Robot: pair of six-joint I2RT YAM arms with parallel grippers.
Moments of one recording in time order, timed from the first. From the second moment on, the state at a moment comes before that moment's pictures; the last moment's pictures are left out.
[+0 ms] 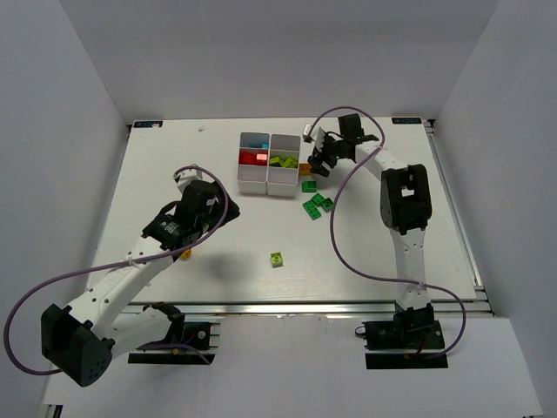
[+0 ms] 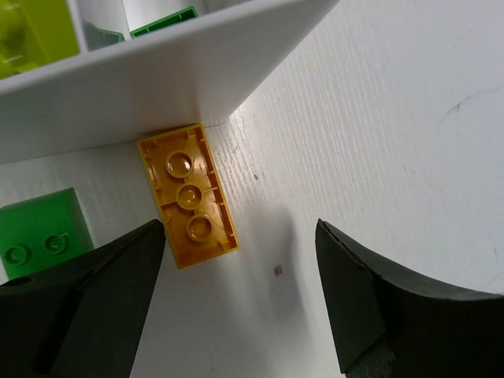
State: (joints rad) left arm -0.55 1.05 0.88 -0.53 -0.31 -0.85; right arm 0.27 2.36 1.90 -0.38 -0.64 -0.91
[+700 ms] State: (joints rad) left arm -0.55 1.05 0.88 -0.54 -0.34 -0.85; right arm 0.27 2.41 1.95 -0.43 -0.66 -0.98
